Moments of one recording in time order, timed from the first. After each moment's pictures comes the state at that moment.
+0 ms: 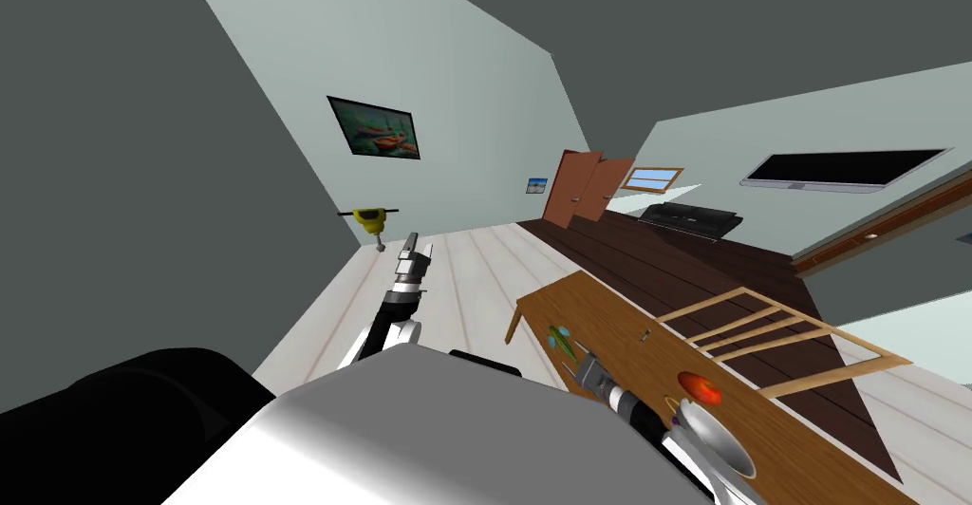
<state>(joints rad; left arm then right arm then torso) 0.54 -0.03 -0.01 -2.24 -0.04 -0.42 0.10 0.26 -0.71 0.22 -1.05 0.70 -0.69 1.05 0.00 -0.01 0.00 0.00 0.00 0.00</state>
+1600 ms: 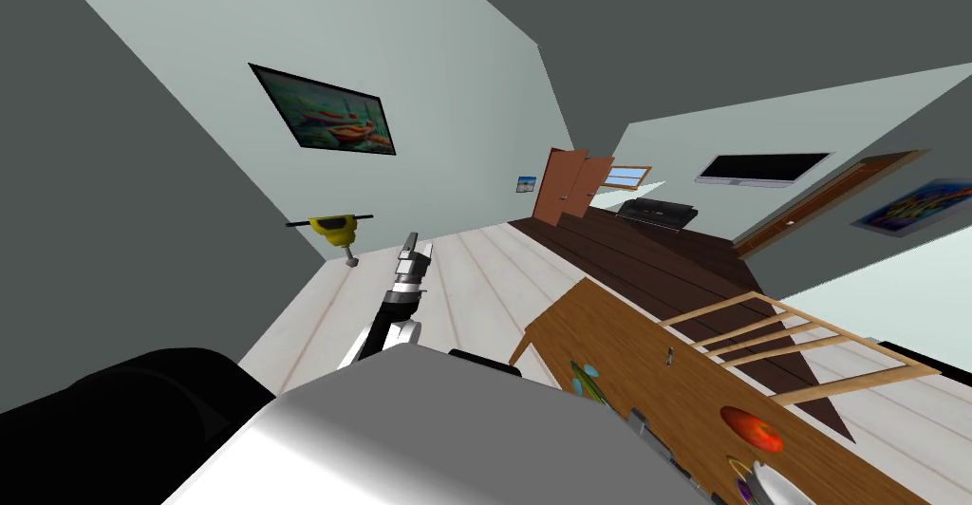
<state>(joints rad) 0.54 -0.03 -0.01 -2.24 -0.04 -0.42 0.10 0.46 -0.77 0.13 -0.92 0.53 -1.05 1.34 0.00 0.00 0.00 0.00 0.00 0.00</state>
